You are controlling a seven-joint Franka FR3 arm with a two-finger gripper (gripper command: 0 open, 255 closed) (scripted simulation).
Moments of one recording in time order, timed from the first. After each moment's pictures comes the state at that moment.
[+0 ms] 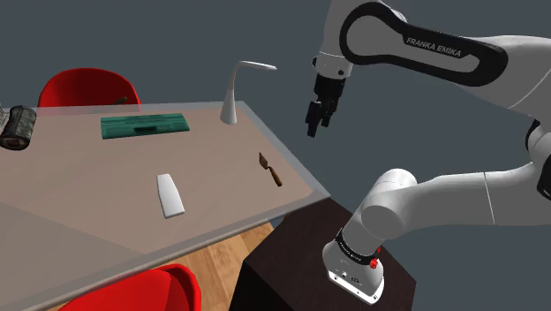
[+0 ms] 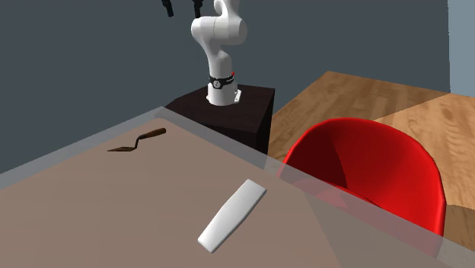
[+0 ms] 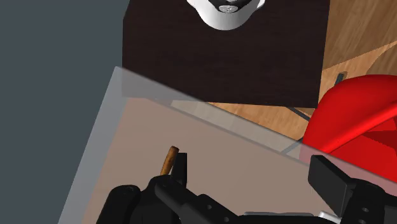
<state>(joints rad) 0.00 -0.81 0.02 -2.42 -0.02 1.48 -0.04</state>
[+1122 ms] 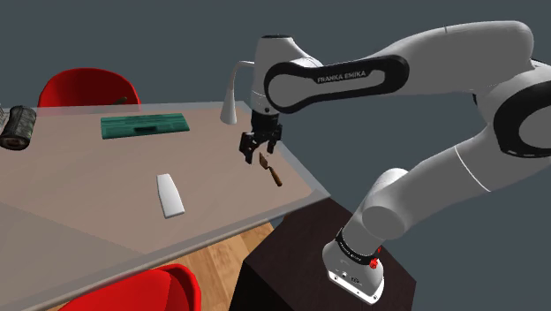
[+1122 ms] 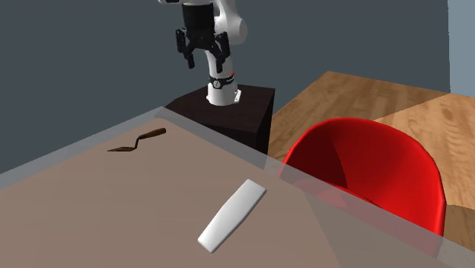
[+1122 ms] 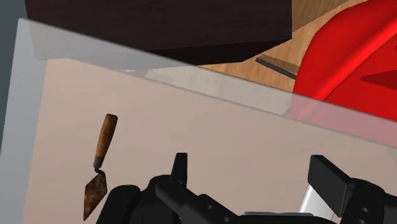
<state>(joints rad) 0.02 -0.42 0.23 -2.45 0.11 1.95 0.28</state>
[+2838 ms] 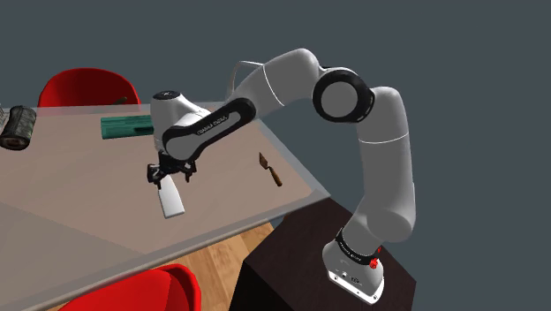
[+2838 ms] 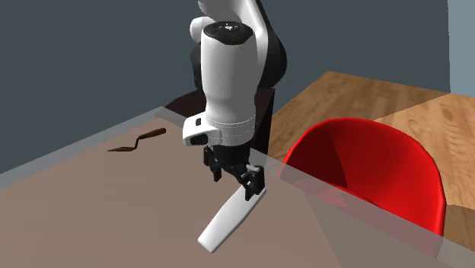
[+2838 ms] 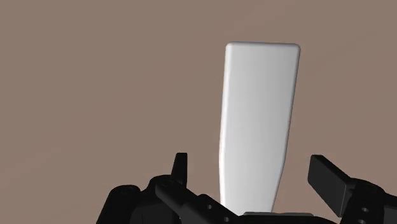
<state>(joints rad) 0.17 0.60 0.28 -1.75 -0.21 2.31 0.86</state>
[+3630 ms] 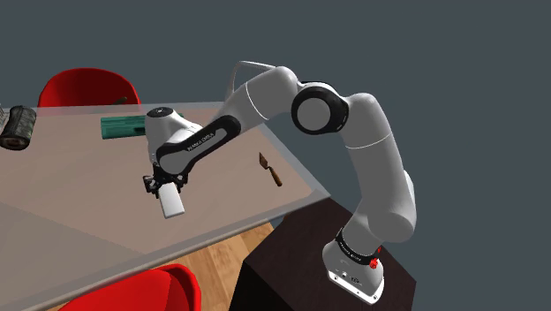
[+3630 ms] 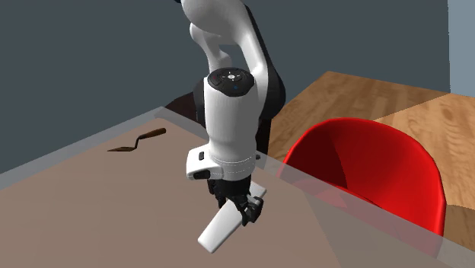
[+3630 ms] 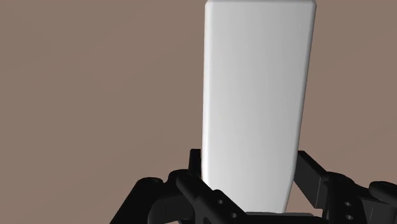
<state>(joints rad) 0.21 0.78 0.24 -1.62 -0.24 2.36 0.90</state>
